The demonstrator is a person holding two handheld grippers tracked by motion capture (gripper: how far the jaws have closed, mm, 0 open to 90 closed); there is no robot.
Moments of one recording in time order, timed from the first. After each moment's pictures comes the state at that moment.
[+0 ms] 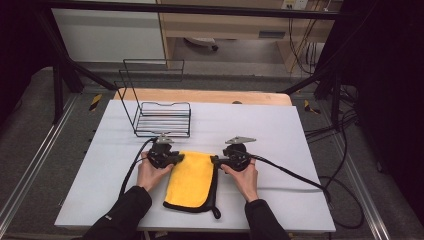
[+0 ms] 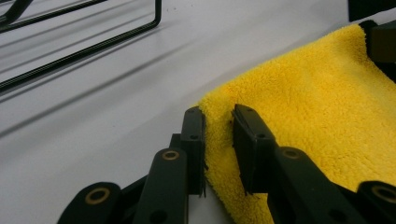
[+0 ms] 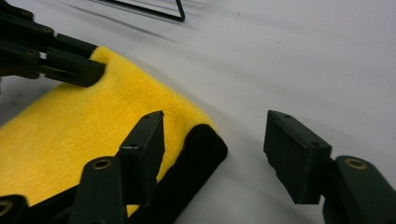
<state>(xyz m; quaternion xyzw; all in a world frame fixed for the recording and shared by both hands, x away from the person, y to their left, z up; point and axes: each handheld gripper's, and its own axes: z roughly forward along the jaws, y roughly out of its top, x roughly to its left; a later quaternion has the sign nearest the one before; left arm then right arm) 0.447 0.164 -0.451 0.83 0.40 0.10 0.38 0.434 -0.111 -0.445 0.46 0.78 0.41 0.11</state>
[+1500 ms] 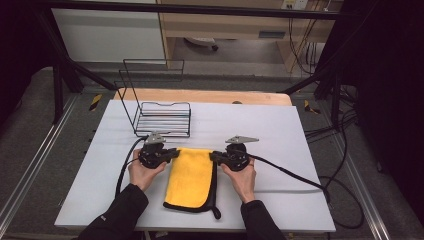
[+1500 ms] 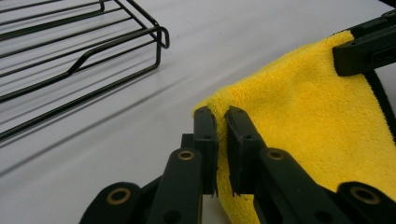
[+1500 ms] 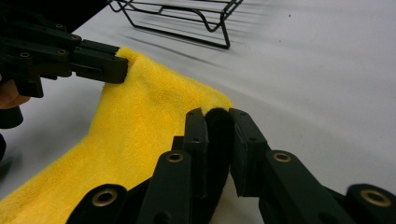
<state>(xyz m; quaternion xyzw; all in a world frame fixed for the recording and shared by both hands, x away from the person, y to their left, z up) 0.428 0.181 -0.420 0.81 0.38 0.12 0.44 0.422 -0.109 -0.425 0.44 0.76 0.47 0.07</state>
